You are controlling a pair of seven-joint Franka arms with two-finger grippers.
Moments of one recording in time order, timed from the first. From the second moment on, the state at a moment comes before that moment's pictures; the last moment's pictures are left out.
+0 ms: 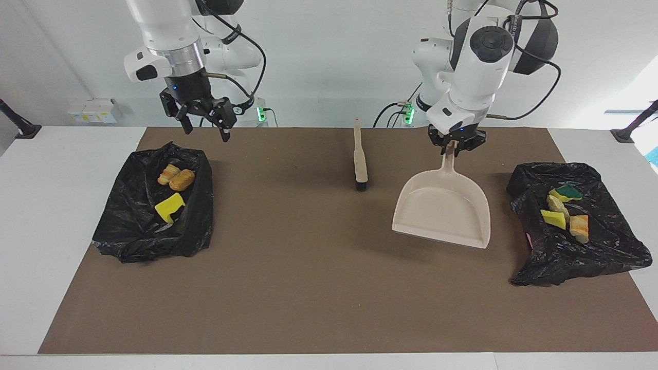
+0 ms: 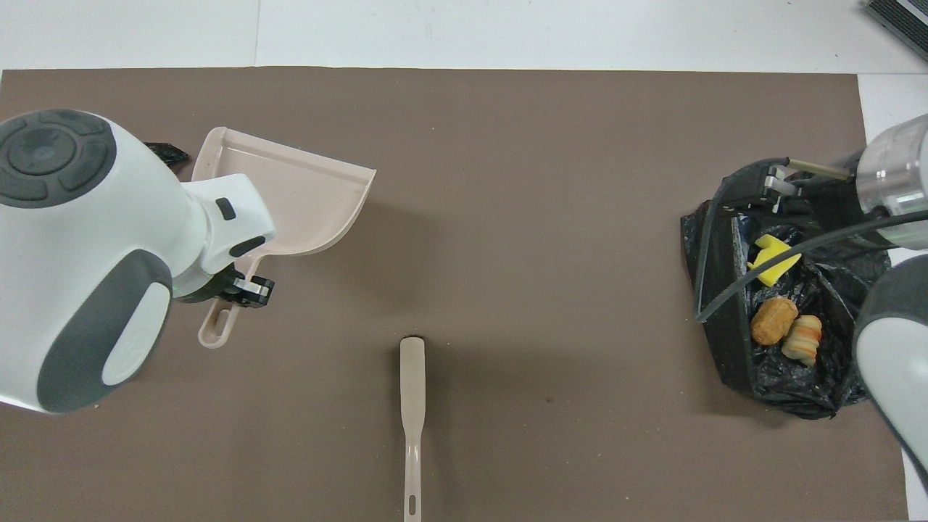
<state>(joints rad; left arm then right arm) -0.36 0.01 -0.04 -1.74 0.04 1.64 -0.11 -0.01 0.01 0.14 -1.48 -0.02 1.57 0.47</state>
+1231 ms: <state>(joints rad) -0.57 0.40 -0.05 -1.62 -0.04 1.92 -0.48 0.08 0.01 -0.04 -1.45 -0.02 1.45 0.33</state>
